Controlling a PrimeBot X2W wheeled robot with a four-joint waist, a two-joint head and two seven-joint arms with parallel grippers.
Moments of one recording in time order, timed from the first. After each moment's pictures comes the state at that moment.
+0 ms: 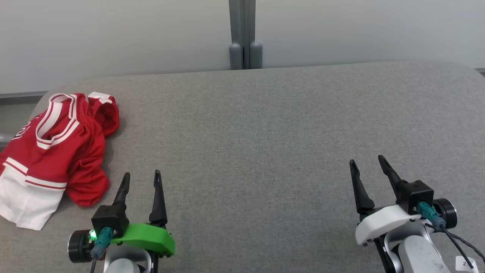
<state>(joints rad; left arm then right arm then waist) -0.12 0.05 -0.14 0.33 -0.22 0.04 -0.26 -0.15 -0.05 0.02 0.34 0.04 0.13 -0.26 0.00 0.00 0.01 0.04</state>
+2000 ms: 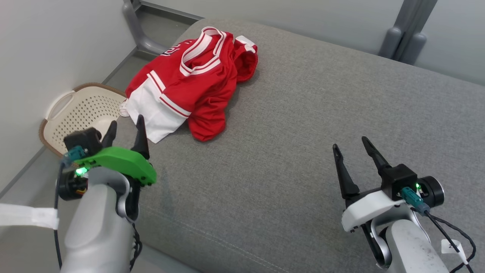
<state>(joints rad) -0.54 0.05 -0.05 0.74 -0.37 -0.07 -0.16 -0.21 -0.05 0.09 0.31 0.01 0.13 -0.24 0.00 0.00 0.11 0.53</state>
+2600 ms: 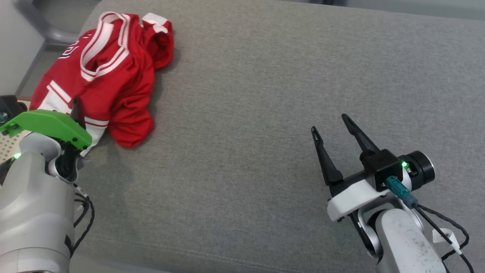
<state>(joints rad) -0.86 0.21 0.07 1.12 -0.56 -0.10 0.03 -0.23 -0.05 0.19 0.11 -0.06 0.13 -0.14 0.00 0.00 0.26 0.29</state>
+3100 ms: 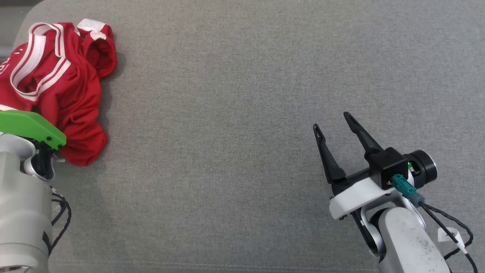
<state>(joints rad) -0.91 0.28 0.07 1.21 -0.56 -0.04 0.00 -0.23 -0.05 0.18 0.09 -0.03 0.13 -0.14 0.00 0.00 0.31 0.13</state>
